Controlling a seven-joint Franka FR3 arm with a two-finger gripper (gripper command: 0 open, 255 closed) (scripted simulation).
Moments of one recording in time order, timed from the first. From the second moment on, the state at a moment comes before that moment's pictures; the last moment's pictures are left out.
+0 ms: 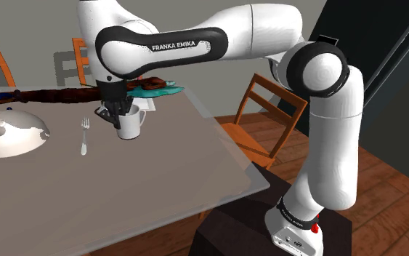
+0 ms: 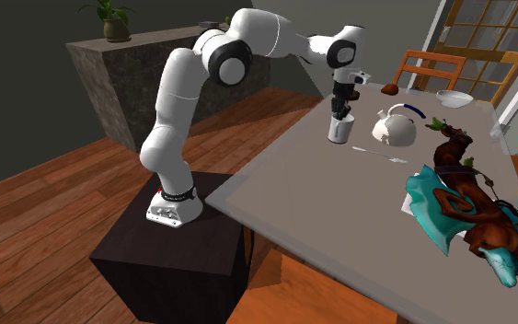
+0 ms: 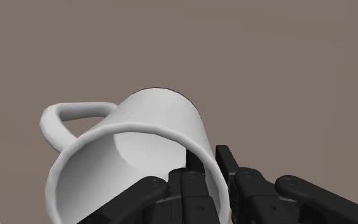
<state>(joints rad) 0.17 0.44 0.40 -1.44 -0.23 1.81 0.35</state>
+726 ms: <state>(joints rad) 0.33 0.88 0.35 -0.81 -0.33 1.63 0.34</state>
